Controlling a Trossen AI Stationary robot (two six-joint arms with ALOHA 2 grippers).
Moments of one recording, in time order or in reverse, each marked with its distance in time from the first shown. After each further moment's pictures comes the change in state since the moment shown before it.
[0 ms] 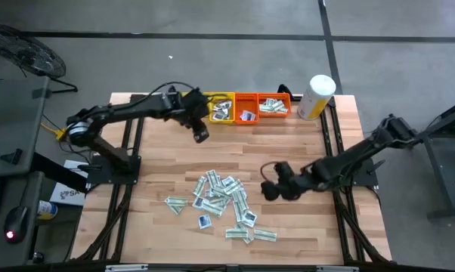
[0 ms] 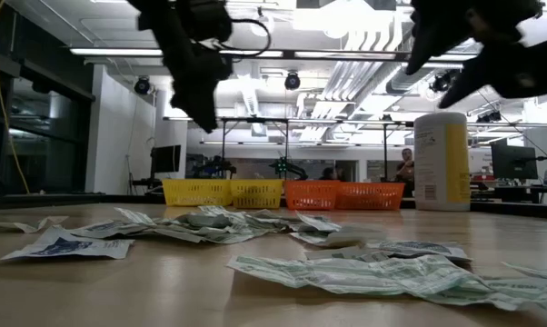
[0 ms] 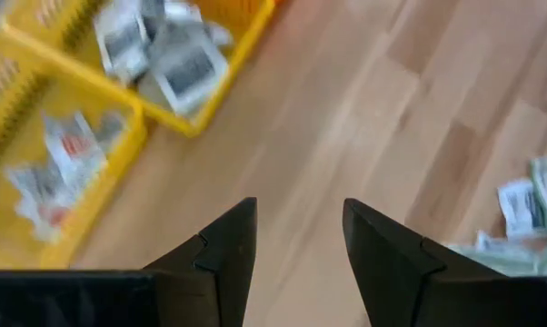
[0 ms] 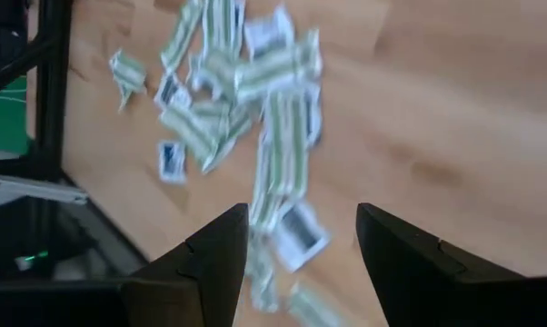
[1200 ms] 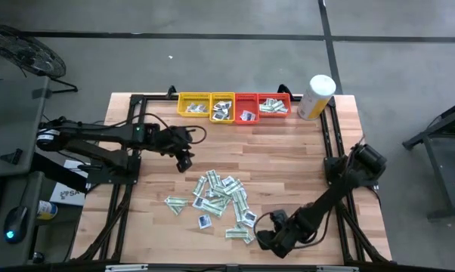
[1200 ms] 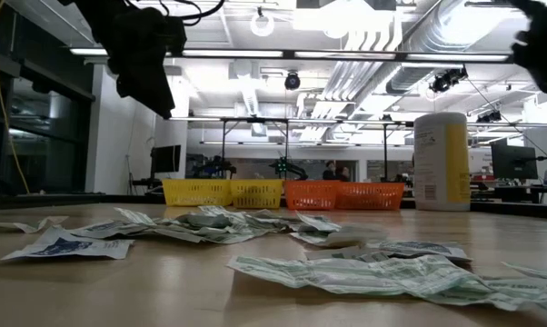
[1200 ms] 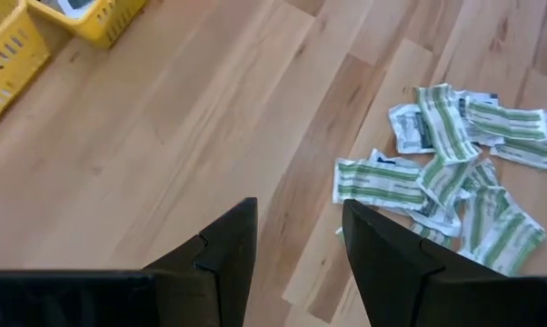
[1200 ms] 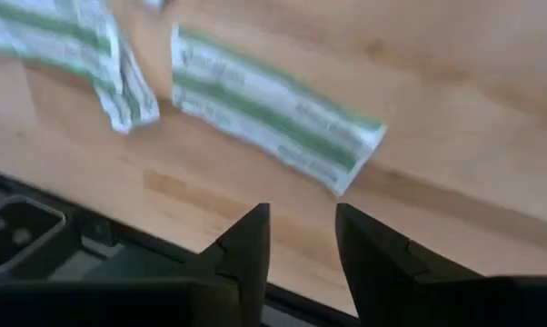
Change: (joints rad) left arm -0.364 -0.366 -0.346 0.106 -0.153 -0.312; right arm 0.299 0.512 0.268 0.001 -0.259 0.439
